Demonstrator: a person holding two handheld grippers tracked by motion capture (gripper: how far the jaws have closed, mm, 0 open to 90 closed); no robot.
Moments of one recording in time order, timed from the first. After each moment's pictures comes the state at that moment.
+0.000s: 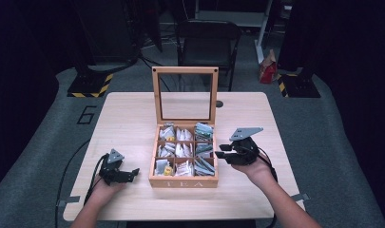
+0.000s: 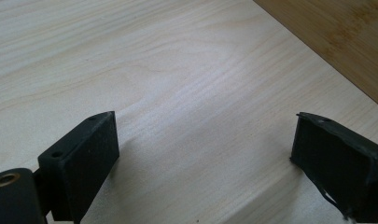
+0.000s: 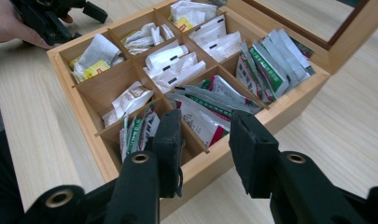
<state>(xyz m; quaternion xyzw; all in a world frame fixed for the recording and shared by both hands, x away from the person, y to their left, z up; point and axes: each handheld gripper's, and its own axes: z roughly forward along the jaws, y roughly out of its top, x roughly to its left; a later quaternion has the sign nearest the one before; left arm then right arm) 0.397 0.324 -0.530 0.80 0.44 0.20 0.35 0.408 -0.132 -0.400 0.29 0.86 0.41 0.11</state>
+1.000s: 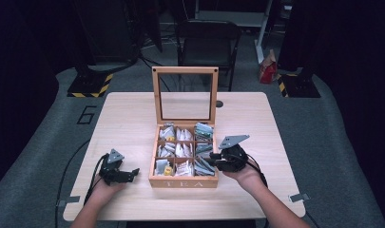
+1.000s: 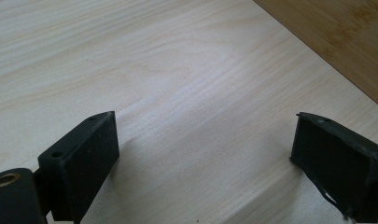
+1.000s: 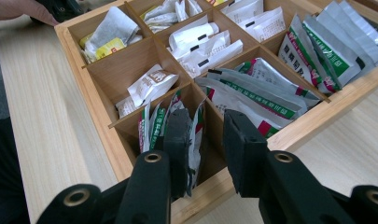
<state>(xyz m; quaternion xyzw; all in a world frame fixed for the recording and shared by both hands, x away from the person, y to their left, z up) 0.397 0.324 -0.530 0.80 0.44 0.19 0.35 0.404 -0.108 -0.430 0.27 0.87 0.40 0.08</state>
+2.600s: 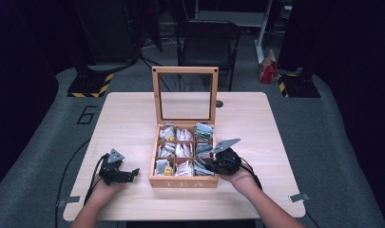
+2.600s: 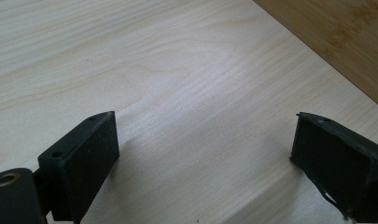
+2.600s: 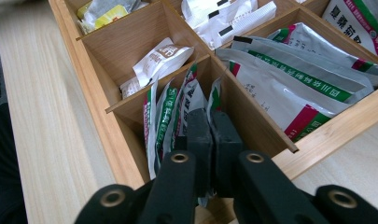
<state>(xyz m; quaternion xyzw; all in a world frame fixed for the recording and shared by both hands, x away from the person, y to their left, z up) 0.397 0.324 -0.530 0.80 0.44 0.19 0.35 0.408 -0.094 -0.455 0.26 0.89 0.38 0.05</state>
